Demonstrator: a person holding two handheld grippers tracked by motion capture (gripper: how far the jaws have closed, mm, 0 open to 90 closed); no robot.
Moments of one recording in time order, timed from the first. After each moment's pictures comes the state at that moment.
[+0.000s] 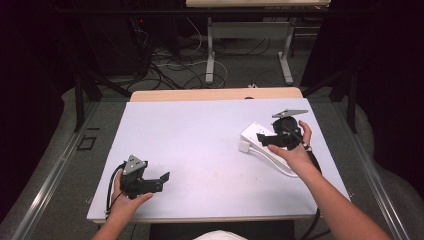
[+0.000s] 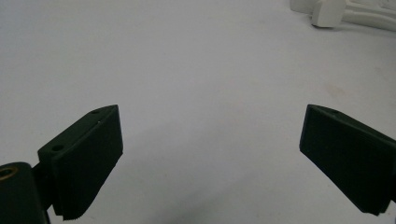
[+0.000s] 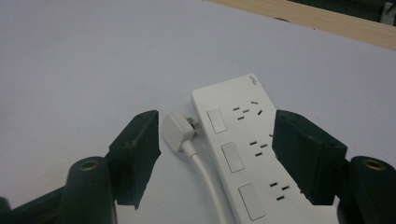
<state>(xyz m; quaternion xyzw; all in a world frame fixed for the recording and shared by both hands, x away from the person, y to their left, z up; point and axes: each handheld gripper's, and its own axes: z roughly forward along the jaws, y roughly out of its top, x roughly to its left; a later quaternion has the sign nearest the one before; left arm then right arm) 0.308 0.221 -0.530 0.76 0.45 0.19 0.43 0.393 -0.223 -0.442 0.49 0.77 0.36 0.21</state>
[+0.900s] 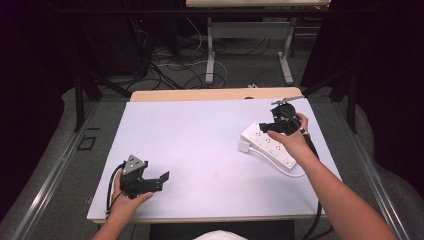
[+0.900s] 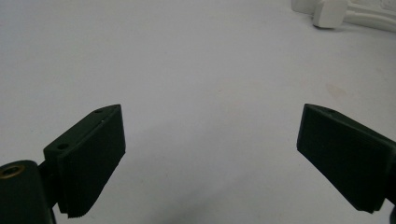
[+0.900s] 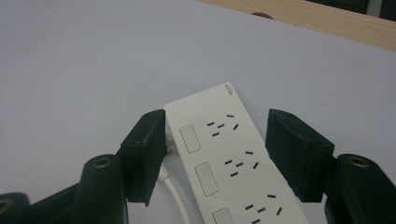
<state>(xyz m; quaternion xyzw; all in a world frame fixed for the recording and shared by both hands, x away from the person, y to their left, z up) 0.309 0.221 -0.531 0.76 0.46 0.19 0.43 0.434 -0.225 -0.437 0.52 0.76 0.32 0.21</state>
